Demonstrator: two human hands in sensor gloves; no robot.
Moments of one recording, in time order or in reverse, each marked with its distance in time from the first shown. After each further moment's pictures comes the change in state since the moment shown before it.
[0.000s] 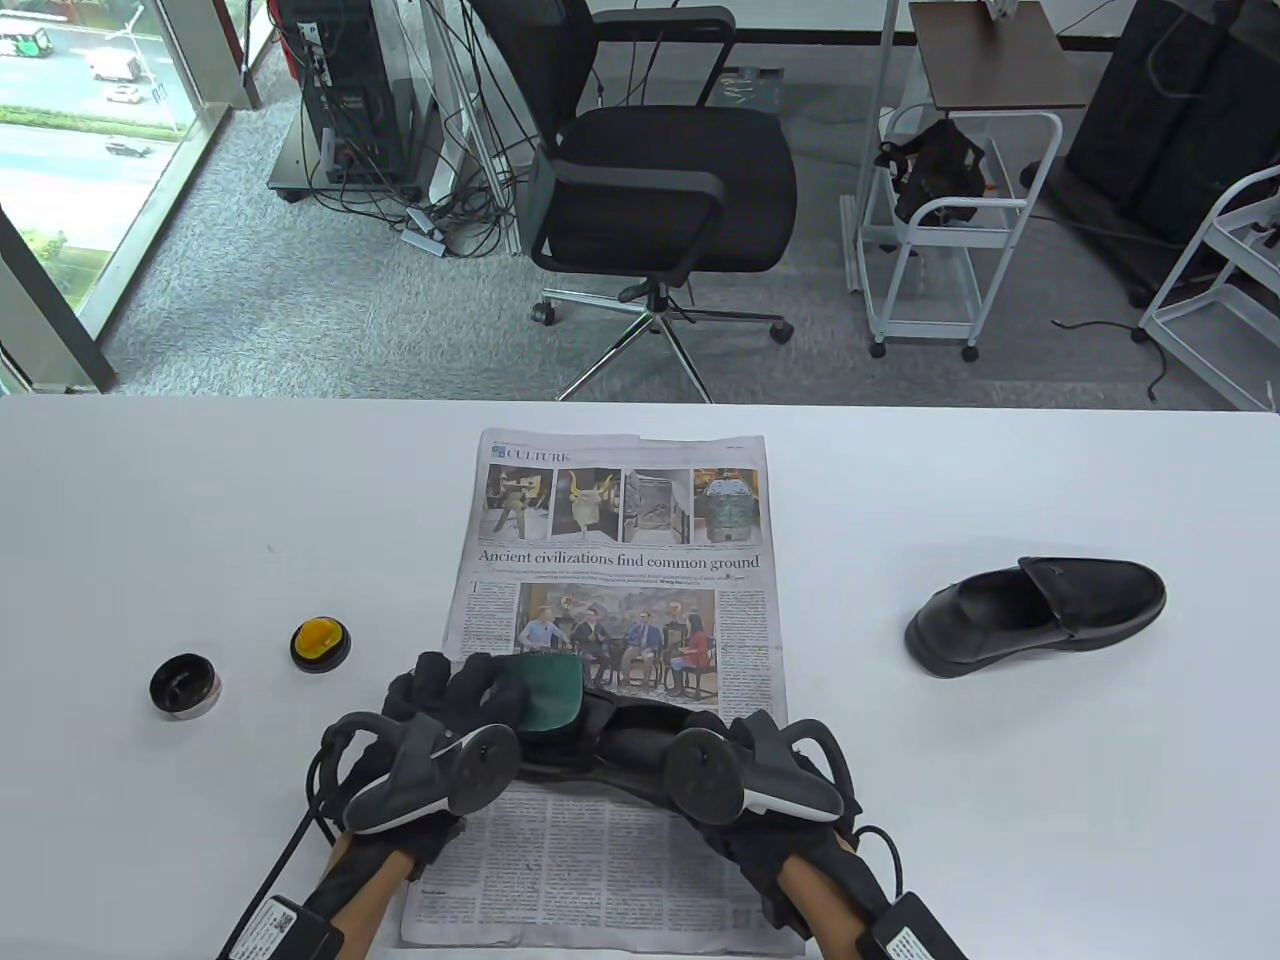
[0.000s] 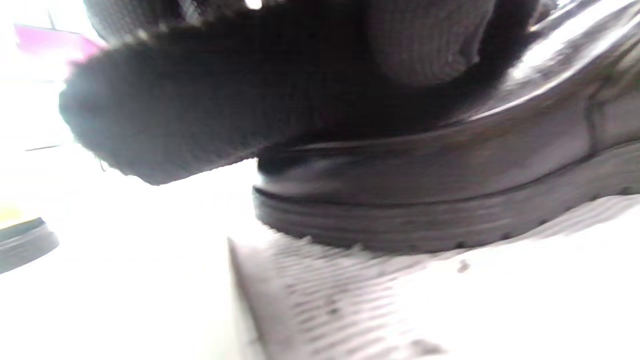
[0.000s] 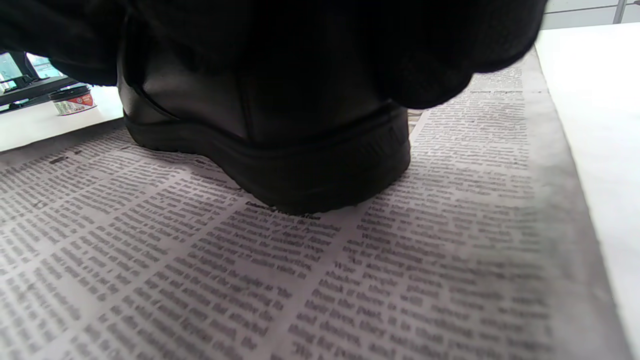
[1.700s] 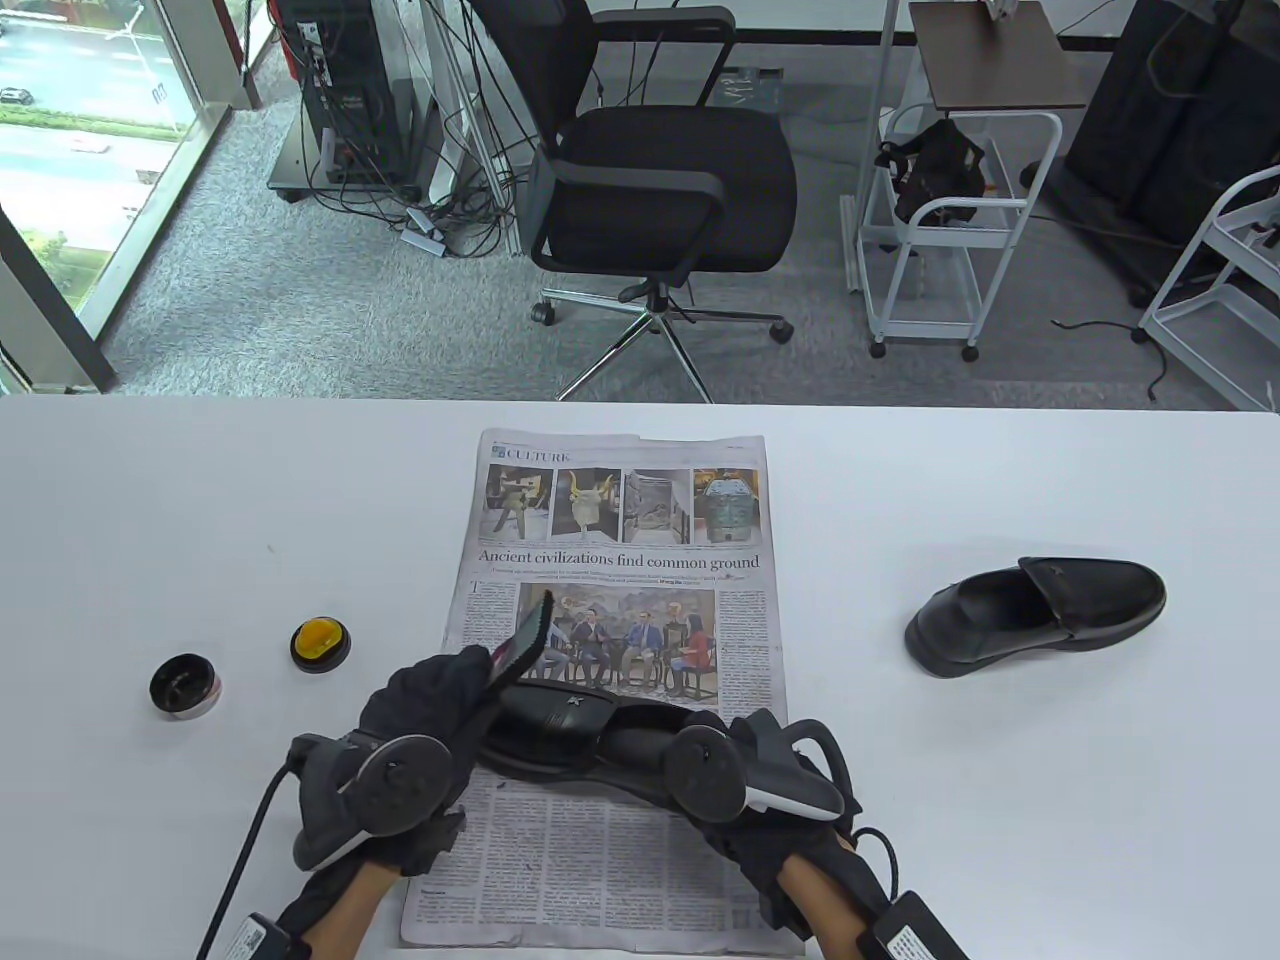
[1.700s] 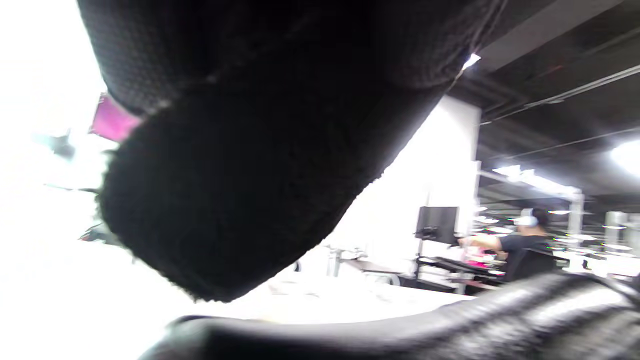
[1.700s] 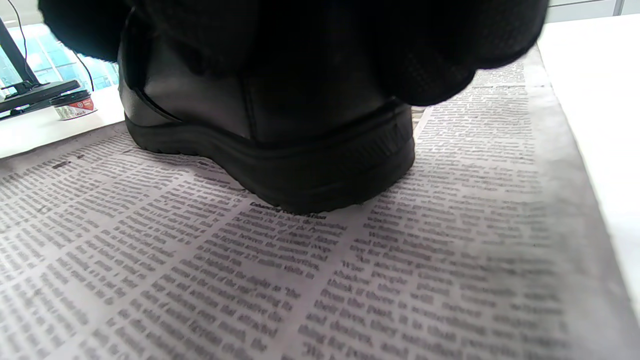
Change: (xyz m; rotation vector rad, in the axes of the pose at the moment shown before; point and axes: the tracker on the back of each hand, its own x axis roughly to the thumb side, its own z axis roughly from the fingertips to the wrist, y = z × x) left_hand 0.002 0.031 0.024 0.475 0.004 0.294; right_hand -0.001 0.001 0.000 0.002 0.003 -0.020
